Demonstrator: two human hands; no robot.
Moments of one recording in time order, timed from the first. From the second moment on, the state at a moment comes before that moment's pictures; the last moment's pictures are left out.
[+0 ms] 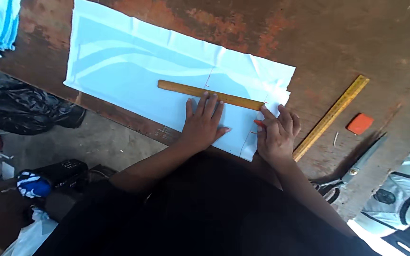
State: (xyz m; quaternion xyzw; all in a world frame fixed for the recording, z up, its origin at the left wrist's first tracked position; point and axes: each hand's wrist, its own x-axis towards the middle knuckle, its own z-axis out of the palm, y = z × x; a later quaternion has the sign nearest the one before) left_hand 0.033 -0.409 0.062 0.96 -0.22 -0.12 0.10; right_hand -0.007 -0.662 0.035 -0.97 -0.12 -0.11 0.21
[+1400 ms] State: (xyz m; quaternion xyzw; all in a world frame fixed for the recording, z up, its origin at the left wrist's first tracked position) left_hand 0.054 -0.405 0.083 0.94 -0.25 -0.20 0.12; right_hand 0.119 -0.619 0.086 -0.92 -0.32 0.09 0.20
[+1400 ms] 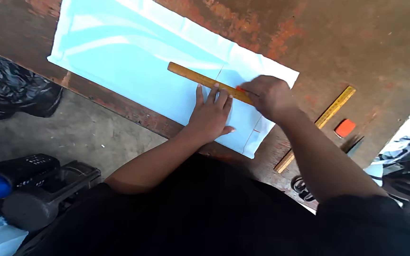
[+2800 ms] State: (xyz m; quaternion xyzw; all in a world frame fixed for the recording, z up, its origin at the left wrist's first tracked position) left_hand 0.092 -0.463 0.086 0.63 -0.73 -0.18 0.22; right_hand -0.275 -0.499 0.126 -0.52 0.43 0.06 0.73
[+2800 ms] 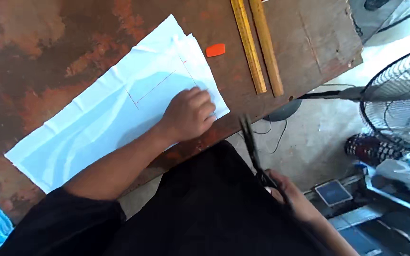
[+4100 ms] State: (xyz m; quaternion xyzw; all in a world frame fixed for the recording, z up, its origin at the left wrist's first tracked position) left_hand 0.101 -0.424 0.031 0.55 -0.80 -0.12 0.19; right_hand -0.200 -0.459 0.119 -0.83 0.47 0.12 0.26
